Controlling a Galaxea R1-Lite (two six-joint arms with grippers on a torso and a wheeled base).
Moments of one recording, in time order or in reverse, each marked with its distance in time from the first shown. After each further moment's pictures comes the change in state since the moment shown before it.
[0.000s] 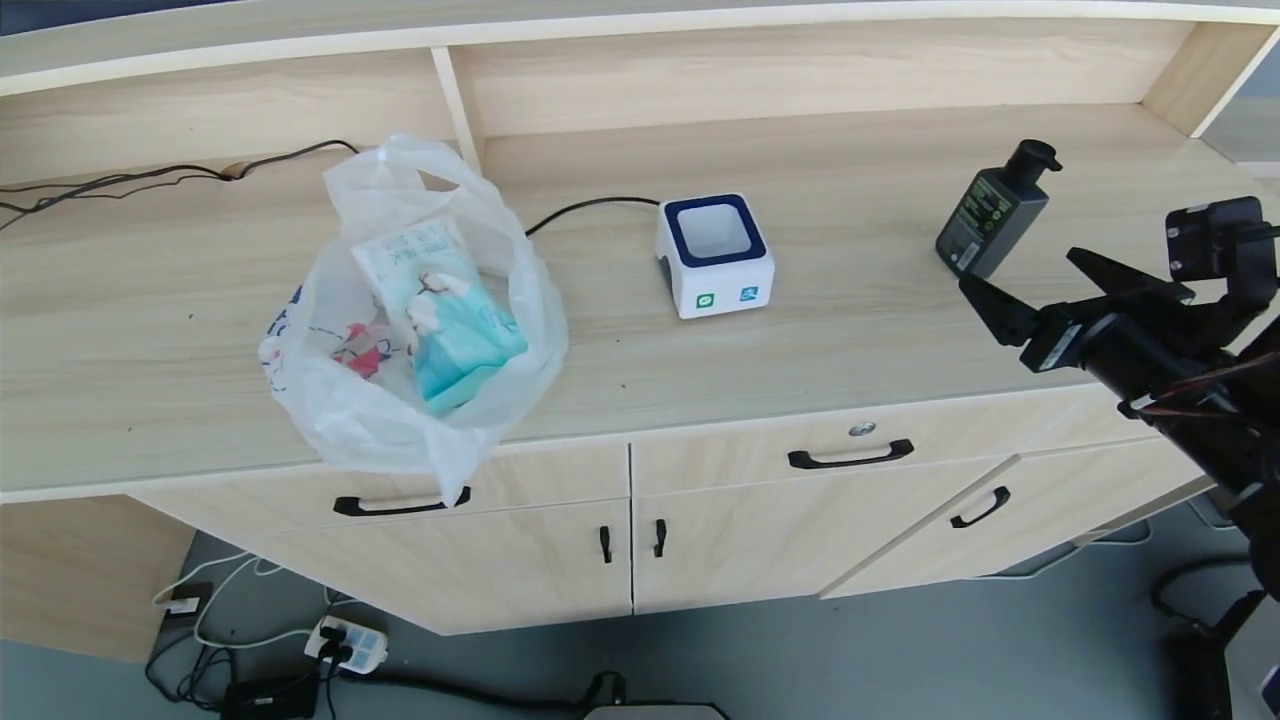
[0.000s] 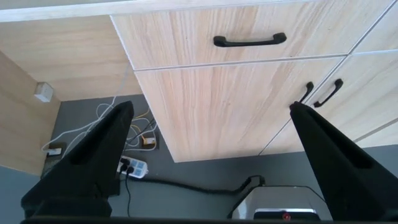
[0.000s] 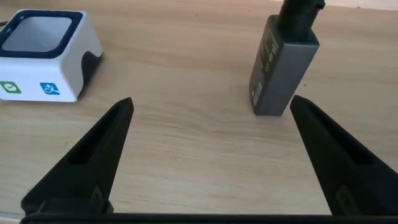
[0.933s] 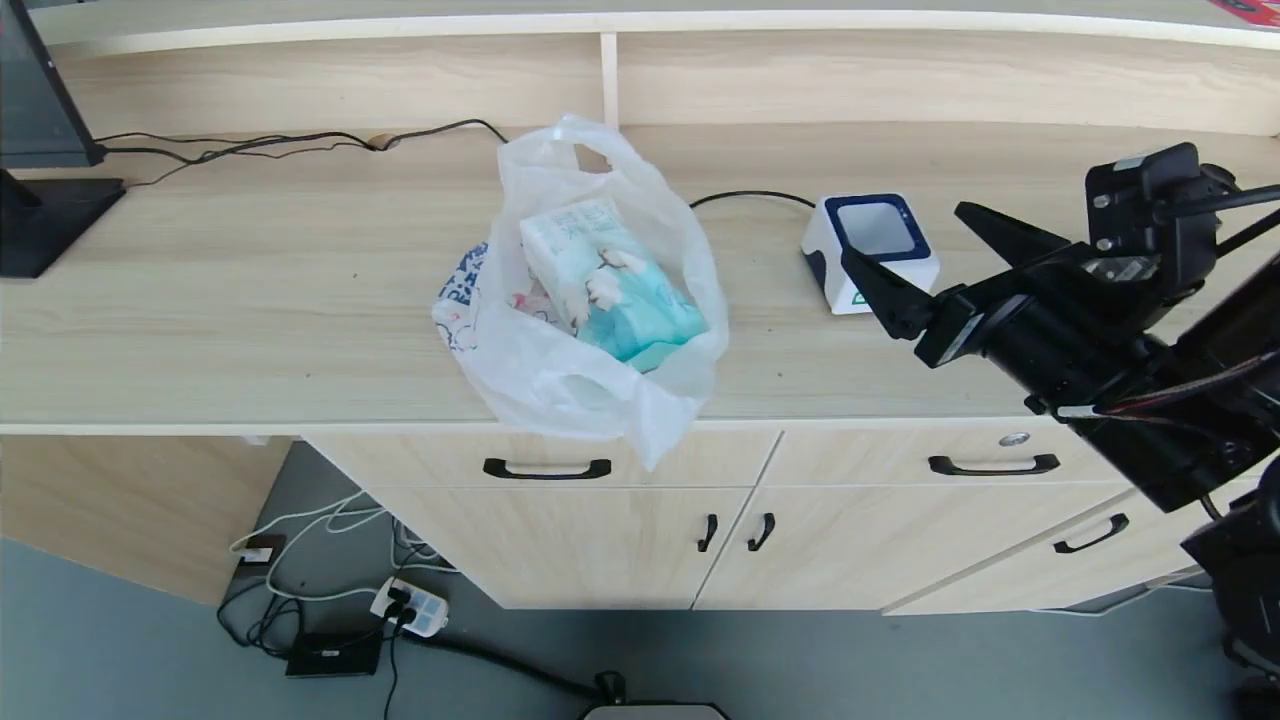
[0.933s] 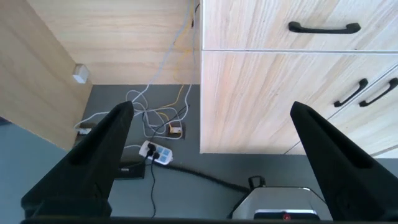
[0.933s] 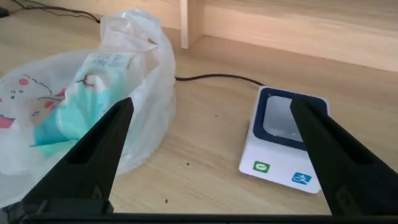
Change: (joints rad) left arm 0.002 -0.002 0.000 -0.003 0.000 -0.001; right arm 0.361 -0.059 -0.038 0.005 -0.126 -0.091
